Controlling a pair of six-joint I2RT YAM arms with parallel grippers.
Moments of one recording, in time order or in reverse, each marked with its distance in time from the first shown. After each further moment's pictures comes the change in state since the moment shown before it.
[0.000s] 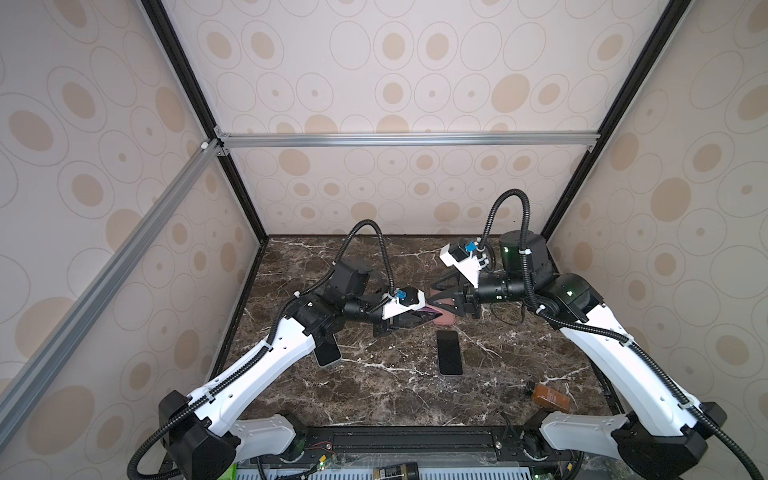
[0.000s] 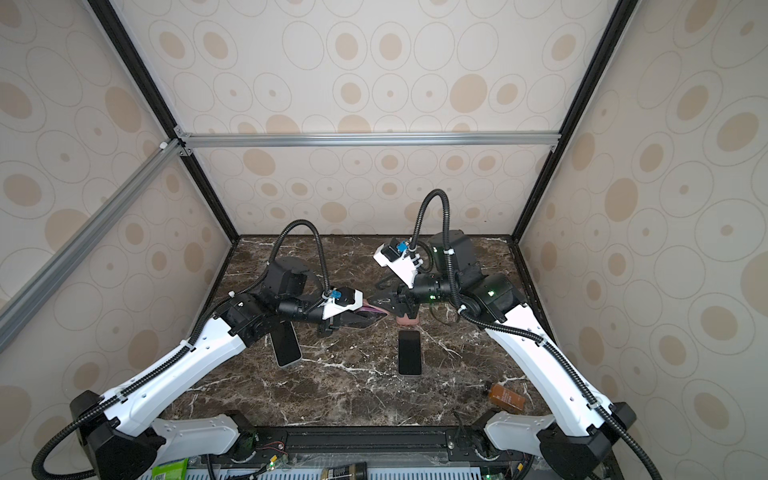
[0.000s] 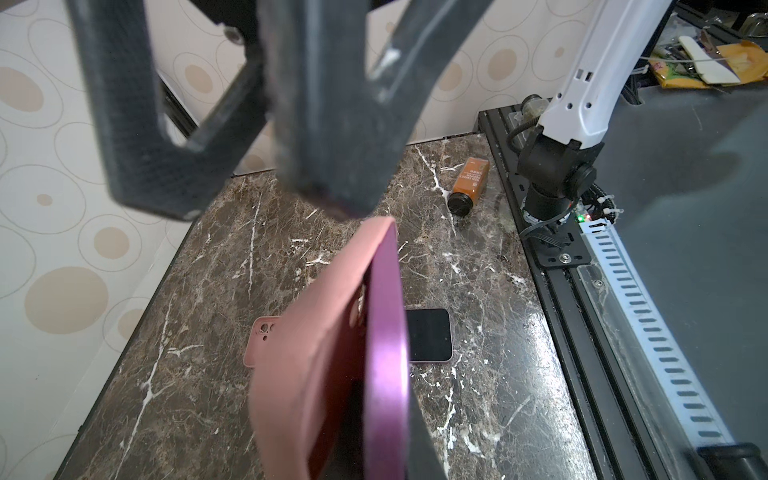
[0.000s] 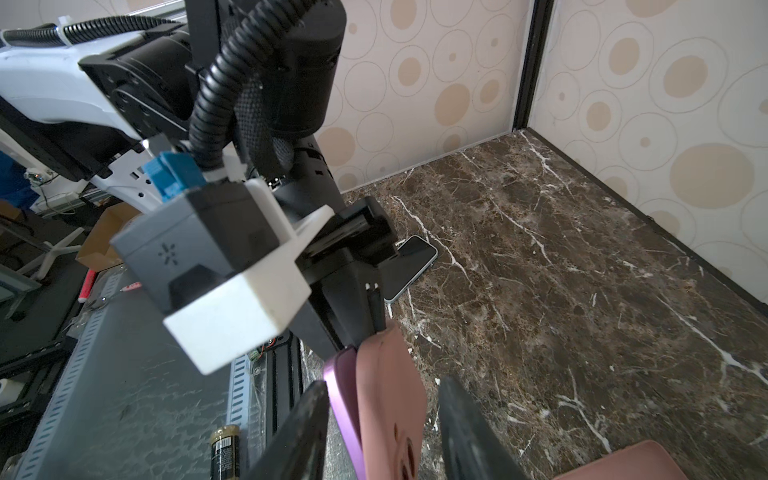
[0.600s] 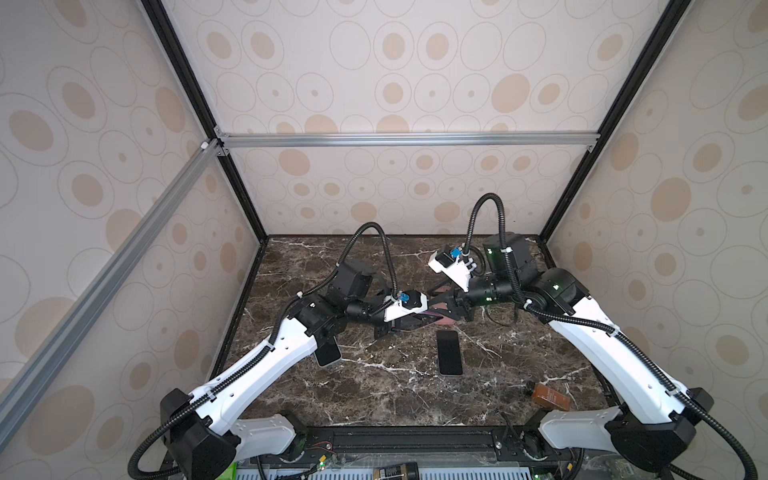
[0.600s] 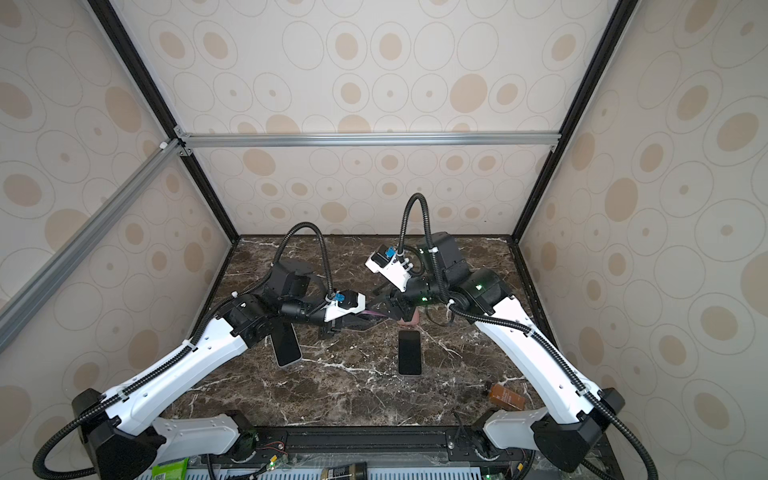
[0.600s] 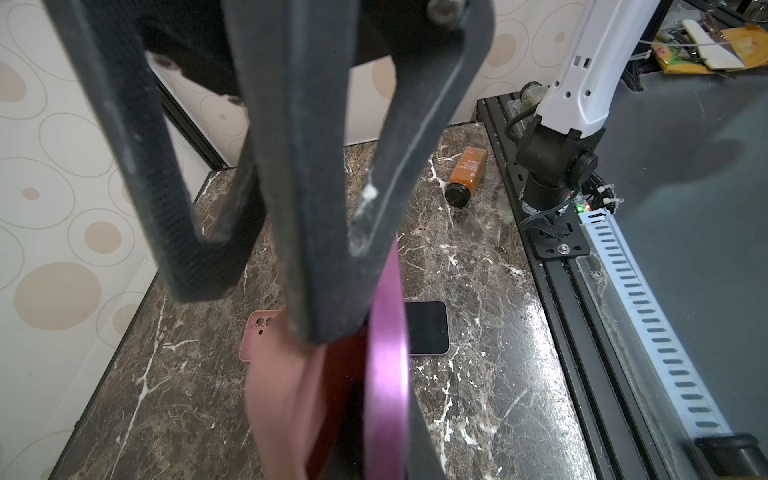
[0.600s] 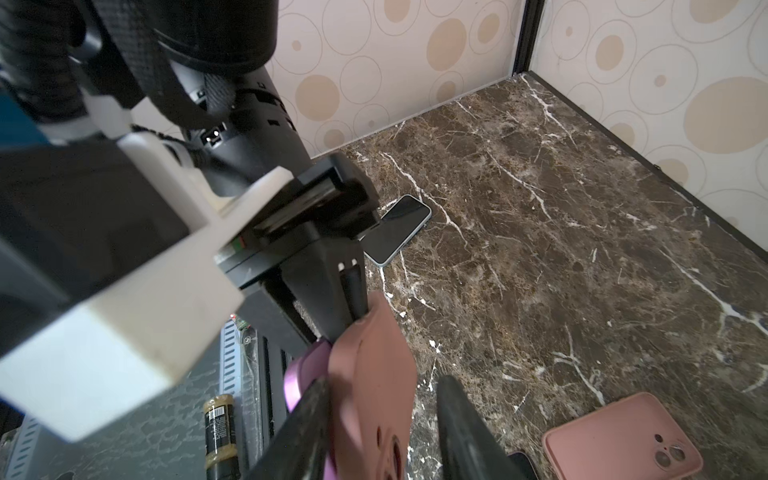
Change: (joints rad) left arm -0.018 0.004 0.000 -0.015 -0.033 0.007; right arm 0.032 0.063 0.040 -0.114 0.111 -0.046
